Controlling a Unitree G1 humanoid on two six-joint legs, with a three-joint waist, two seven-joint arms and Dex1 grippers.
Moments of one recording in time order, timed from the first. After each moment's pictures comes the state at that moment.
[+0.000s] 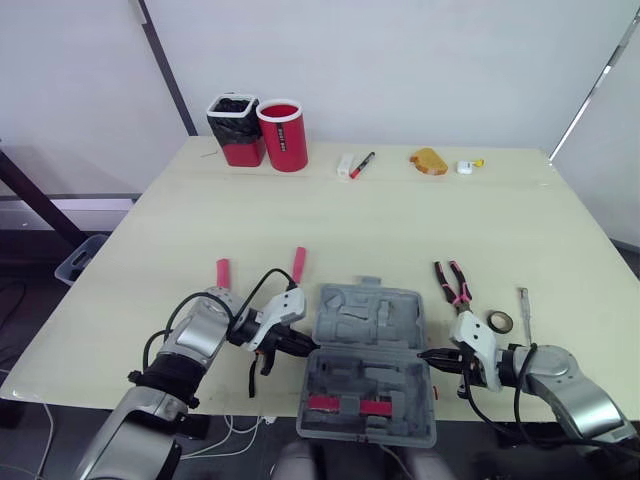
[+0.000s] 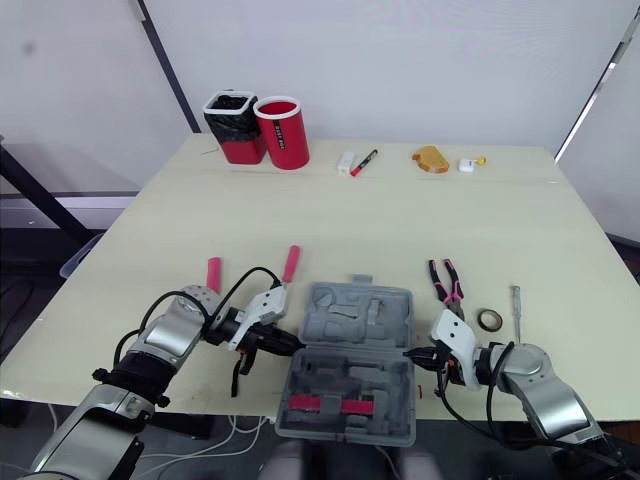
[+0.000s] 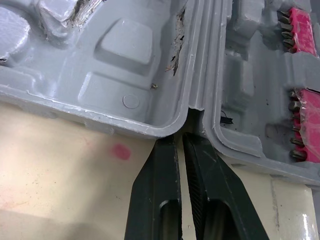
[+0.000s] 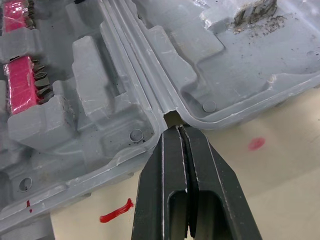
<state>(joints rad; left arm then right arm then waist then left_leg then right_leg) -0.49 0.61 -0.28 0.38 0.01 0.27 -1.45 -0.05 -0.61 0.18 -0.14 0.19 0.38 0.97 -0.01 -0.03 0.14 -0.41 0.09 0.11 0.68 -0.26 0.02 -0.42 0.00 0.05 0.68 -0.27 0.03</state>
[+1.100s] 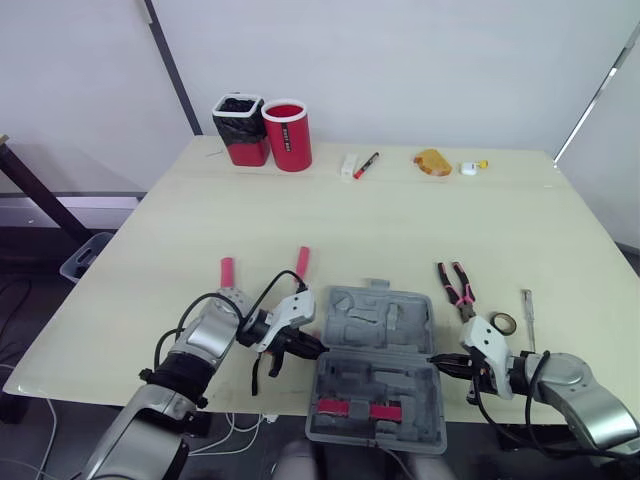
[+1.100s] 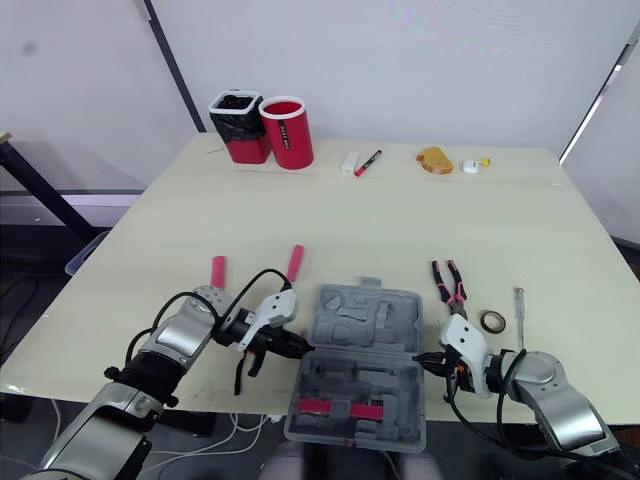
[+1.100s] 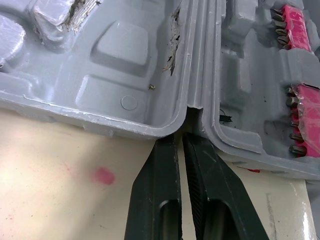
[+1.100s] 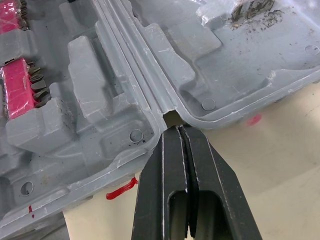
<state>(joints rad) -0.50 0.59 -0.32 0.38 0.01 0.24 -1.46 0.01 -0.65 0.15 -0.18 0.22 0.40 0.95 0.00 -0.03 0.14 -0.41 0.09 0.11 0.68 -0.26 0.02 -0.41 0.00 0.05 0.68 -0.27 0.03</state>
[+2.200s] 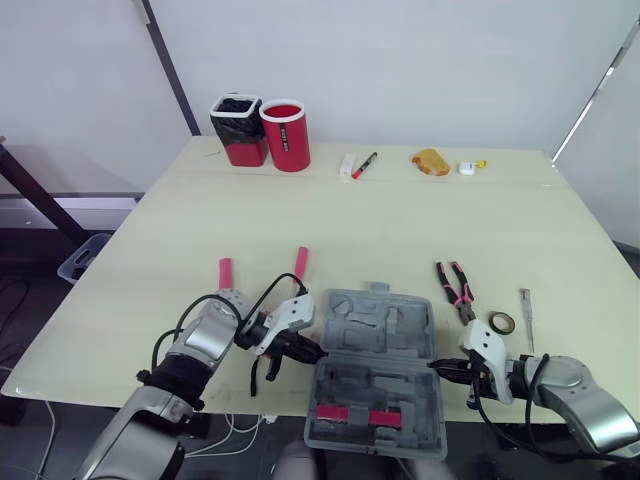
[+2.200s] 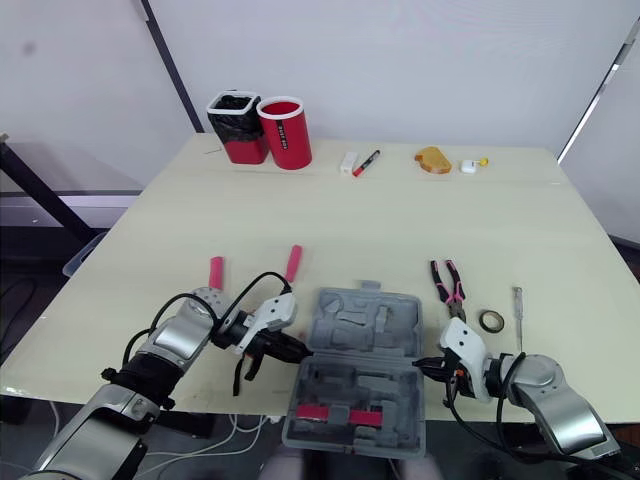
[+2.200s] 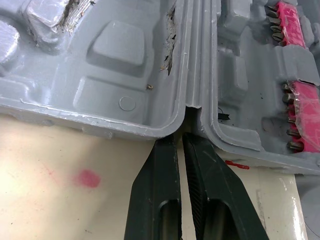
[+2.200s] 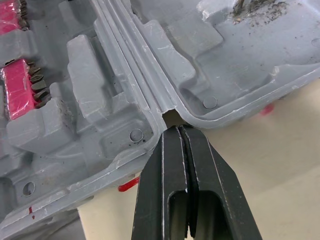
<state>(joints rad) -0.49 0.61 -0.34 0.37 0.00 0.23 -1.48 0.02 -0.65 0.16 -0.20 0.23 0.43 0.96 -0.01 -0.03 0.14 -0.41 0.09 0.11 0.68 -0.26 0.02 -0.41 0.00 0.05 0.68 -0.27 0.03</state>
